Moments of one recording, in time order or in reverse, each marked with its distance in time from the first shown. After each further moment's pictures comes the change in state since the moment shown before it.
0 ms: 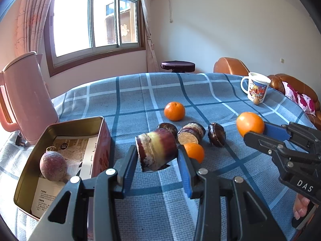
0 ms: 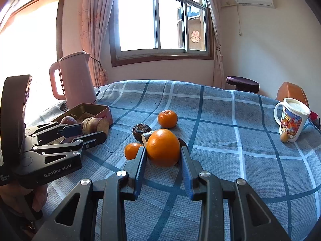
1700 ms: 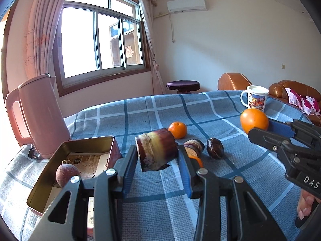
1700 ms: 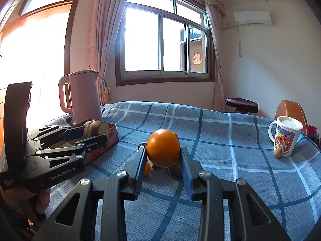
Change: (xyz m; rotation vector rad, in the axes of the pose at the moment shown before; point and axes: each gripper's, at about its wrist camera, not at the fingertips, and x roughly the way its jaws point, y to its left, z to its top) left arm -0.033 -0.008 -0.004 0.035 -0.167 0.064; right arm -0.032 0.005 -0.005 -0.037 -0.170 0.004
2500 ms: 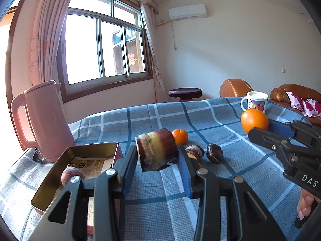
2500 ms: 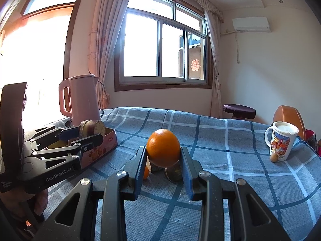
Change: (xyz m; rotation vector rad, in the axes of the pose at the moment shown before) left arm -0.014 -0.001 -0.001 0.003 -0.060 0.021; right arm -0.009 0.004 0.001 -0.013 -0.048 -0.028
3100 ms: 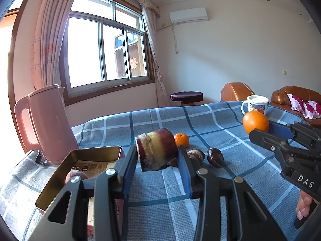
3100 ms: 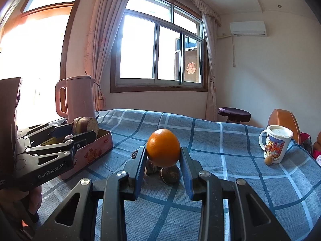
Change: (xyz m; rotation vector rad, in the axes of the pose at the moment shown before) left arm -0.009 0.002 0.003 -0.004 -0.025 0.010; right arm -0.005 0.005 0.004 -0.019 -0.015 -0.032
